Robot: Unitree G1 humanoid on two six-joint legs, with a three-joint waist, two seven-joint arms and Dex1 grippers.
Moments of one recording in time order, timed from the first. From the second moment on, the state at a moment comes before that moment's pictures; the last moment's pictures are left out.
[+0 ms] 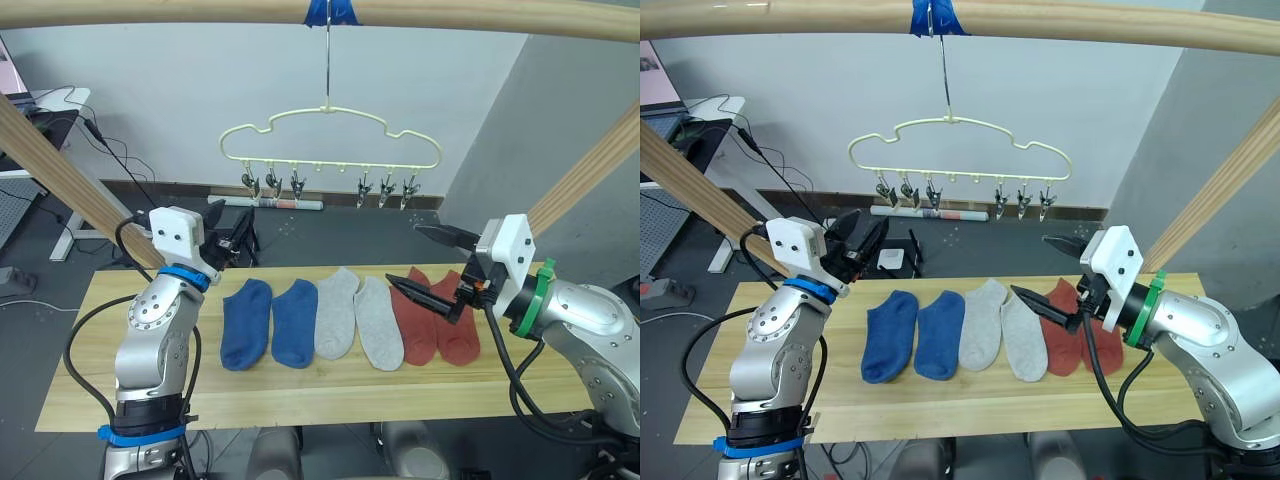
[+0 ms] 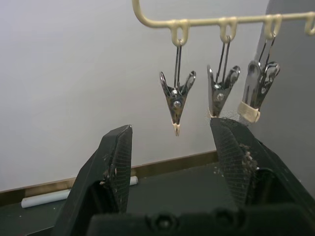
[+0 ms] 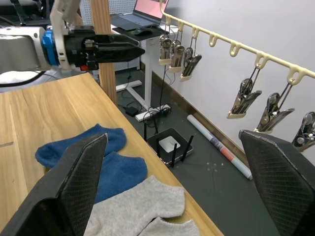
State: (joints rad) left arm -0.28 0.33 0.22 -0.14 -0.37 0.24 -0.38; right arm -0.23 -0.66 -0.07 -0.73 0.58 0.65 0.63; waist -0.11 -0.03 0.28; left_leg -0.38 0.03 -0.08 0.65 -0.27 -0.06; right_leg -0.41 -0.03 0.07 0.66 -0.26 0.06
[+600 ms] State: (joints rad) left arm -0.40 0.30 0.21 -0.04 -0.35 0.14 -0.34; right arm -0.31 -0.64 -0.05 -0.73 0.62 0.70 0.60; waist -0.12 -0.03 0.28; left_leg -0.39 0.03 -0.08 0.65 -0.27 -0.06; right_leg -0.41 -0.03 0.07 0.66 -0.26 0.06
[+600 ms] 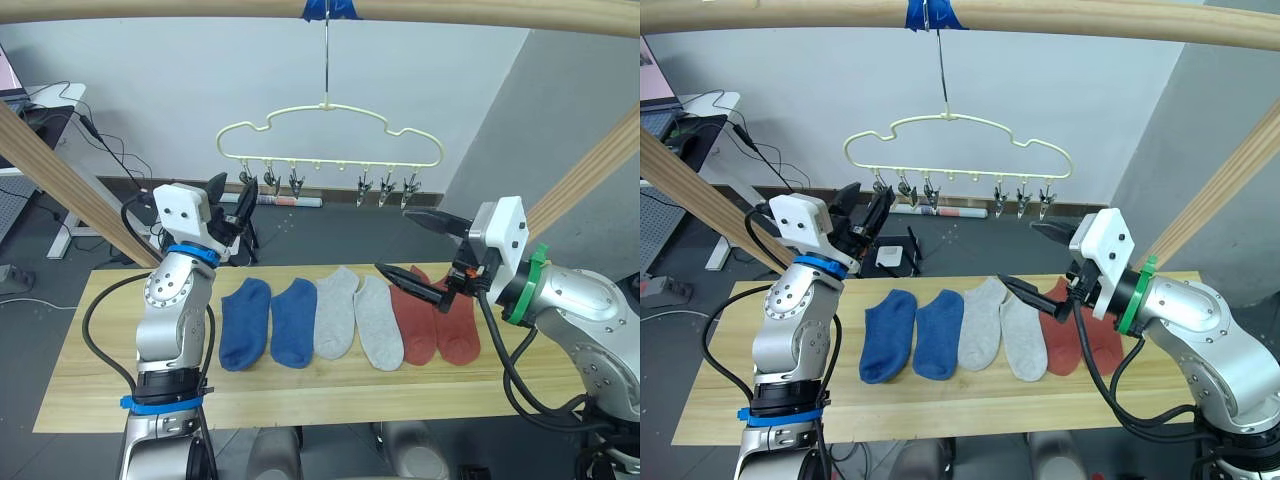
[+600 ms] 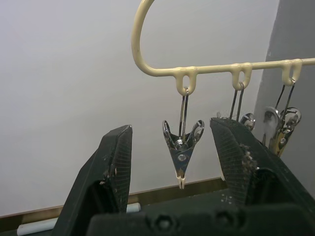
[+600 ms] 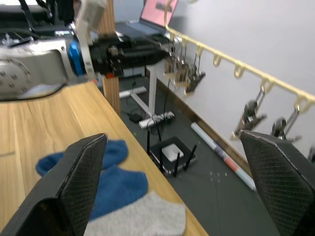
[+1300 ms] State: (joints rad) left arm -0.47 0.29 0.20 0.05 -0.33 0.12 -0.36; right arm -0.32 -0.62 -0.03 -0.73 0.62 0.71 0.57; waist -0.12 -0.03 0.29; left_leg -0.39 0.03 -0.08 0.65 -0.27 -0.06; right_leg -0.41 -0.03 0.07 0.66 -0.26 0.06
